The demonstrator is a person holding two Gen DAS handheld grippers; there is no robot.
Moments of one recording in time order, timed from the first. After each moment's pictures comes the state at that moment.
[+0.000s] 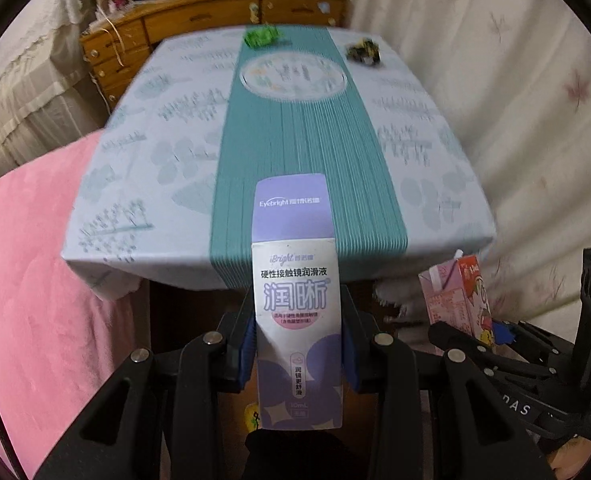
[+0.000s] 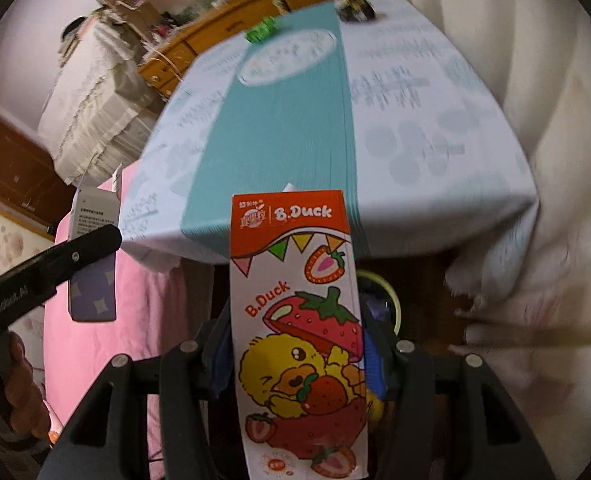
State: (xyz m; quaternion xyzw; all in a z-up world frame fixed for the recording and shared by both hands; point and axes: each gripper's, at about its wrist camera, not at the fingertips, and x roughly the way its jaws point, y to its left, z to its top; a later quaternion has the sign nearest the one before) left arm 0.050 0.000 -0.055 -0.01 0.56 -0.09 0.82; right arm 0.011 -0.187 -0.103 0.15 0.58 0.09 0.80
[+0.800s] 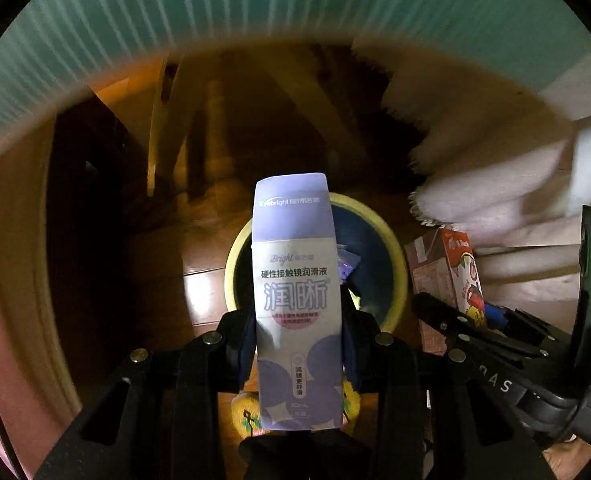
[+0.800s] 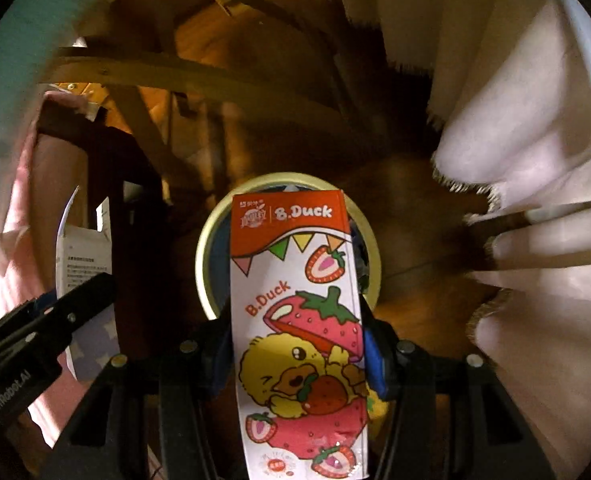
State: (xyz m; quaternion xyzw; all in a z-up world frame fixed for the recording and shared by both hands) left arm 0.065 -0.041 -0.420 0.03 0.65 -0.12 0.75; right arm 0.022 -0.209 -0.449 0.20 0.65 -0.02 0.73
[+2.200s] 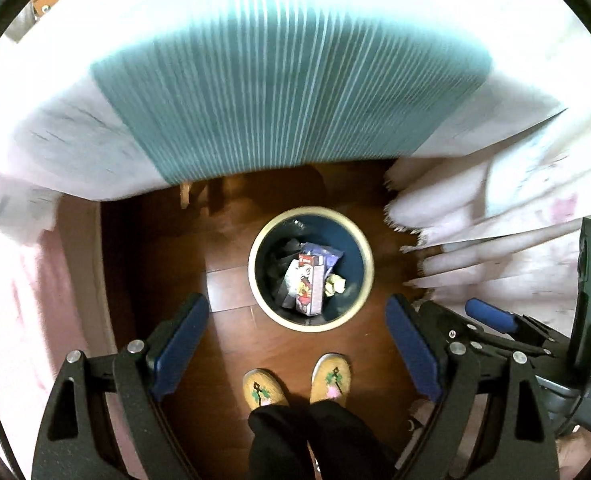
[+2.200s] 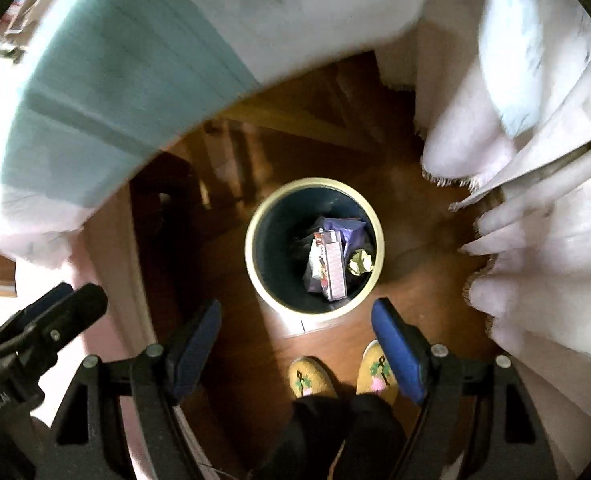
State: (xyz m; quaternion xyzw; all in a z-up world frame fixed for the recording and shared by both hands) left arm 0.020 -0.003 -0.229 0.02 0.62 -0.13 0.77; right arm -0.031 -0.189 -0.271 0.21 0.63 -0.01 0.75
